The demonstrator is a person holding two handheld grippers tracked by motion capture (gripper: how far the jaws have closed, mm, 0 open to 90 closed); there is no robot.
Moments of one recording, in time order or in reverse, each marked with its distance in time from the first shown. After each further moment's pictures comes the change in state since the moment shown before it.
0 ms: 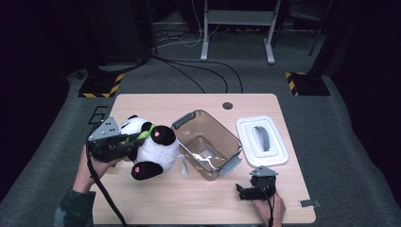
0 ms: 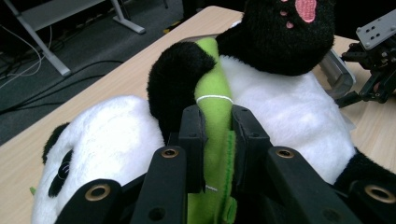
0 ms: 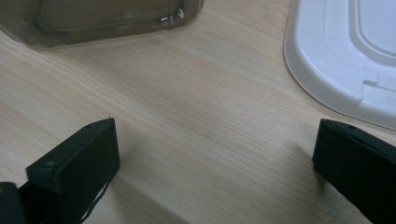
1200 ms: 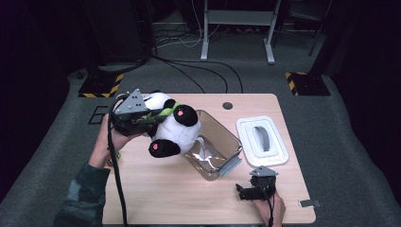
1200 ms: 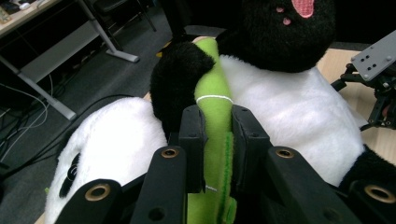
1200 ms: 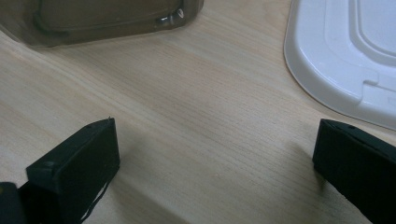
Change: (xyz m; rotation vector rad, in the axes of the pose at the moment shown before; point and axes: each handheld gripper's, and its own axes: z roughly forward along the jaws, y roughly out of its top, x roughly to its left) left arm -0.004 0.087 0.034 -0.015 -0.042 0.194; right arm 0.000 0.000 0.000 0.000 0.000 0.000
